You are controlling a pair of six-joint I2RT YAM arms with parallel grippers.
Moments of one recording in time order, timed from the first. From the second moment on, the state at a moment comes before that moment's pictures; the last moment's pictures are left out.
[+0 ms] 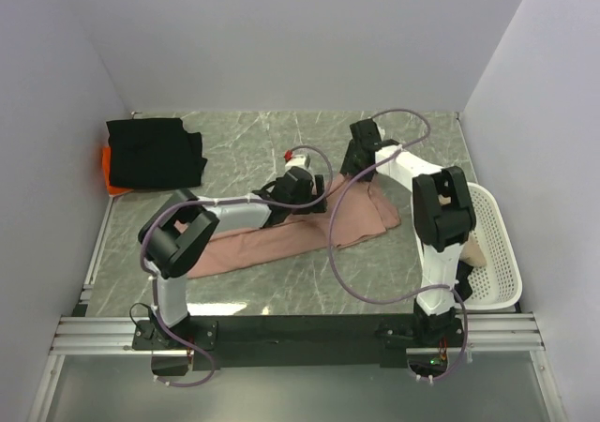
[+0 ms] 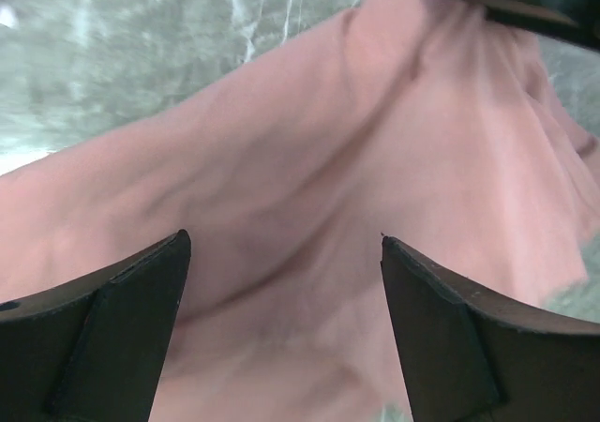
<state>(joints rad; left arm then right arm) -0.78 1.91 1.12 0.12 -0.19 -0.67 0.31 1.98 1.40 -0.42 0.14 0.58</state>
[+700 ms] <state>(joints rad) -0.74 1.62 0.76 0.10 -0.32 -0.67 0.38 1.63 1.16 -0.42 0.11 0.53</state>
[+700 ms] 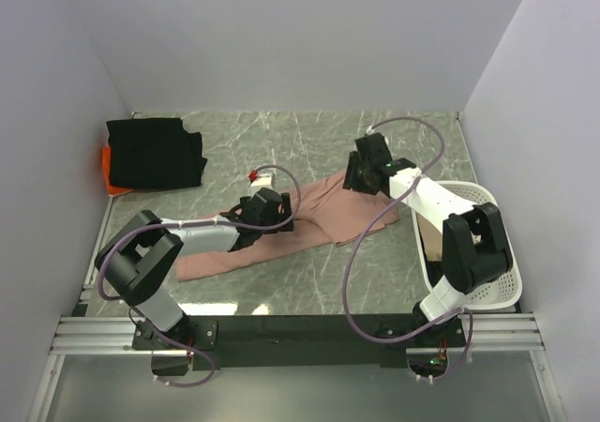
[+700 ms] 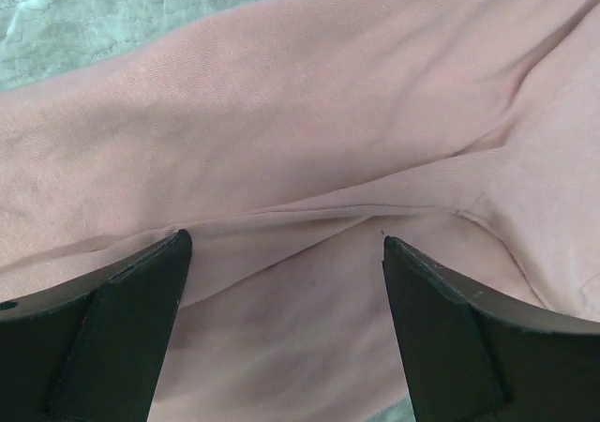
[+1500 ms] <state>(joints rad) -0.84 1.55 0.61 0.31 -0.25 -0.82 0.34 2.00 1.37 -0.44 0.01 0.52</state>
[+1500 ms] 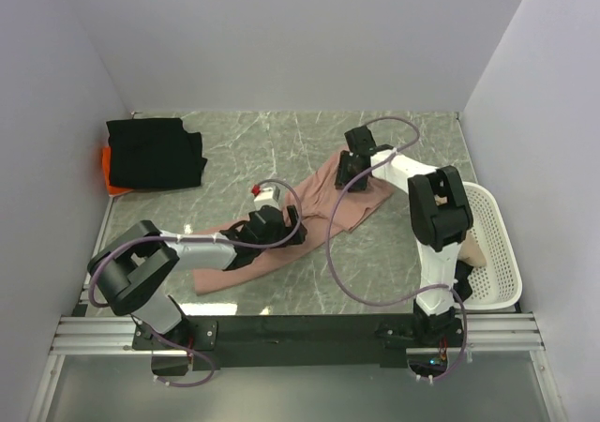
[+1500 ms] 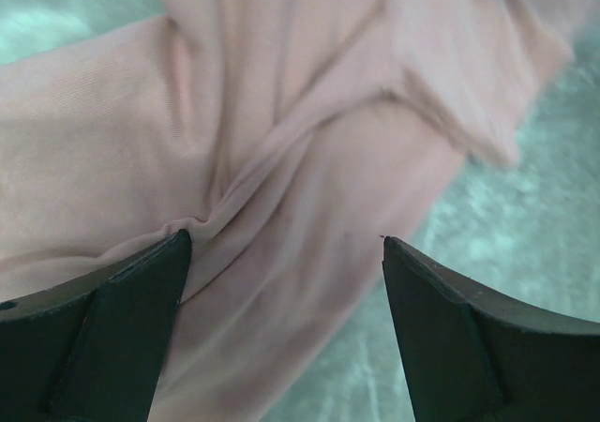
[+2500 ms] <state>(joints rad) -0.93 1.35 0.72 0.18 -0.21 -0.84 0.27 1.88 1.55 -0.40 -0.09 0.40</state>
